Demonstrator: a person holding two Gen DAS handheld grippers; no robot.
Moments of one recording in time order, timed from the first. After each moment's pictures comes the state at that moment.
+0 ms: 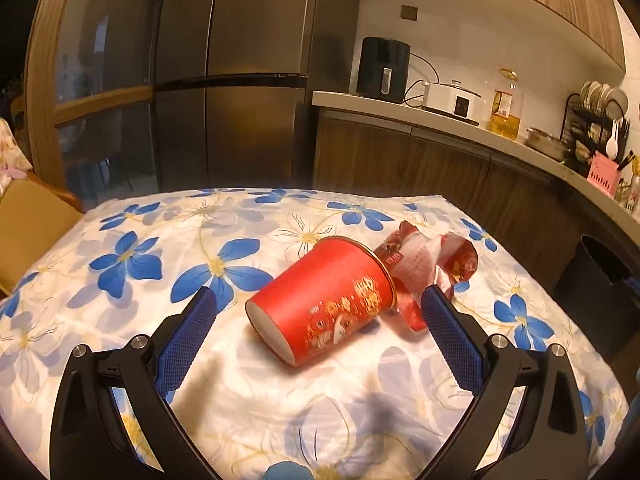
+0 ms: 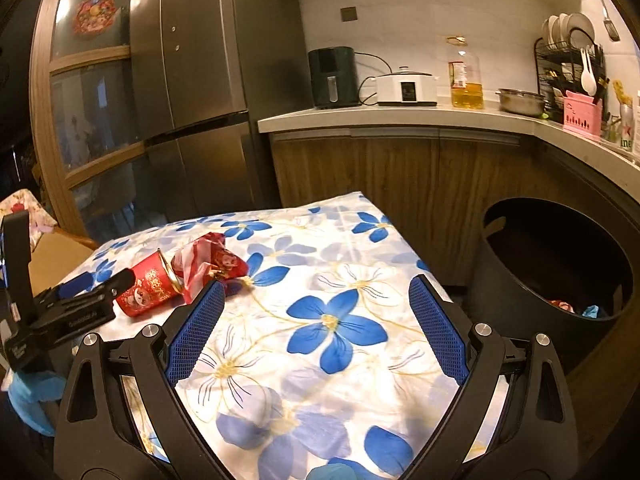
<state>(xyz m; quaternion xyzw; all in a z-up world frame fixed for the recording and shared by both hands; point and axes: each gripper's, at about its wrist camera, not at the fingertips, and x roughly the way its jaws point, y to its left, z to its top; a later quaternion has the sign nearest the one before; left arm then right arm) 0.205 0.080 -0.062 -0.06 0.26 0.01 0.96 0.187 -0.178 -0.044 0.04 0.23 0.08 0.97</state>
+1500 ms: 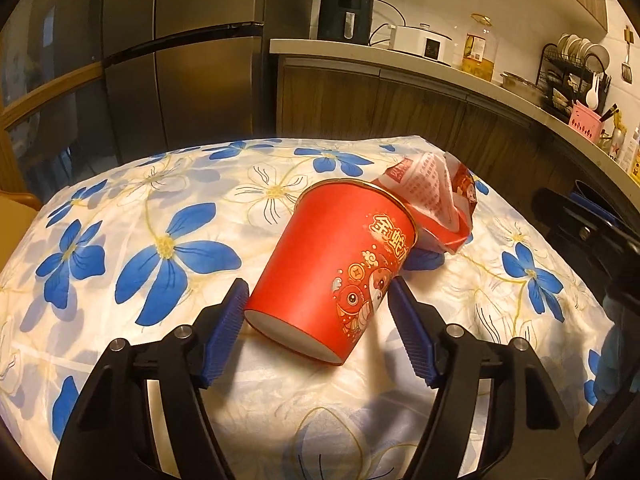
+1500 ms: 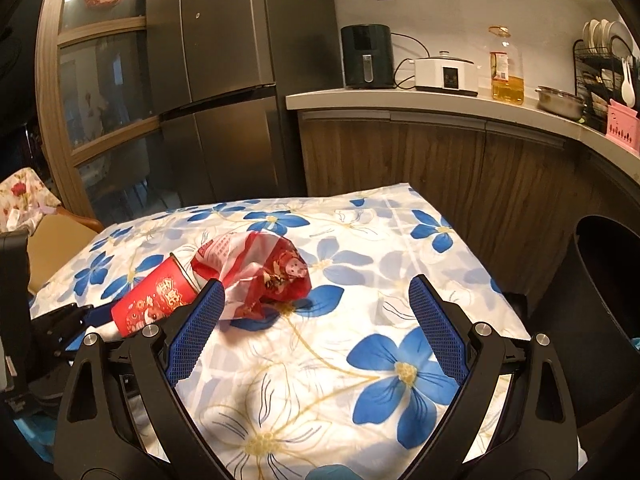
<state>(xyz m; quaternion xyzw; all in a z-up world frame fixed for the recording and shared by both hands) 0.243 0.073 -0.095 -0.02 0.35 -0.06 0.94 0.264 -0.114 -0.063 0.02 0.26 0.12 0.96</state>
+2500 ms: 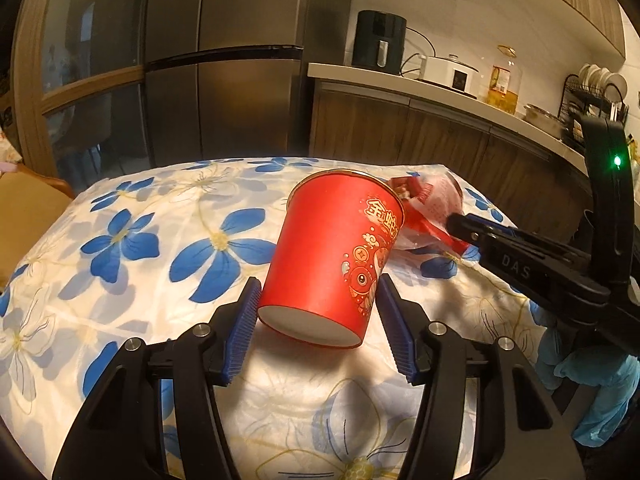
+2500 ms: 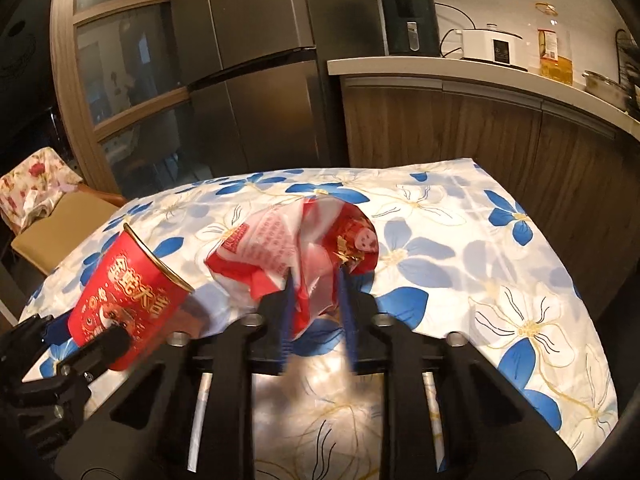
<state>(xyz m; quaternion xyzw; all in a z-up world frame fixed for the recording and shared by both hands) 0.210 0.091 -0.080 -0.05 0.31 0.00 0.95 0.309 -0.067 -0.094 0.01 0.31 0.19 0.93</state>
